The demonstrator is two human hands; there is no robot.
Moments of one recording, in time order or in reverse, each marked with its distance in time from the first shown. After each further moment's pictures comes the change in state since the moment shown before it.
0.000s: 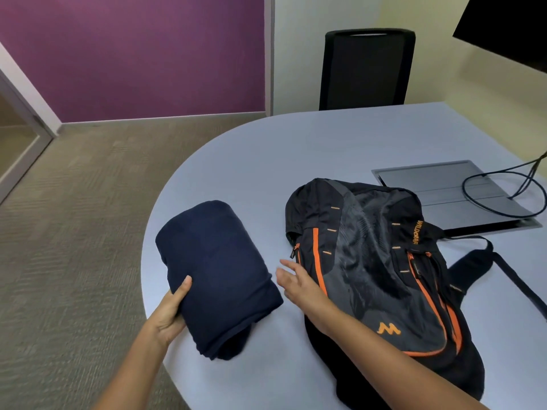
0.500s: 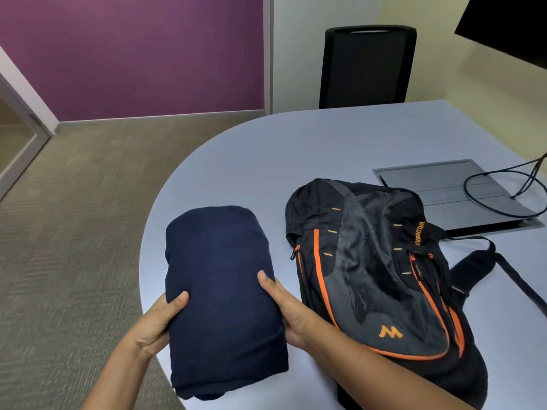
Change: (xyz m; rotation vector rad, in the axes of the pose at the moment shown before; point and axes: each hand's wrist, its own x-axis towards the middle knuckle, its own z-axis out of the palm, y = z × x) left_hand -0.042 0.025 0.013 0.084 -0.229 0.030; right_hand 0.007 -0.005 0.036 0.573 -0.217 0.193
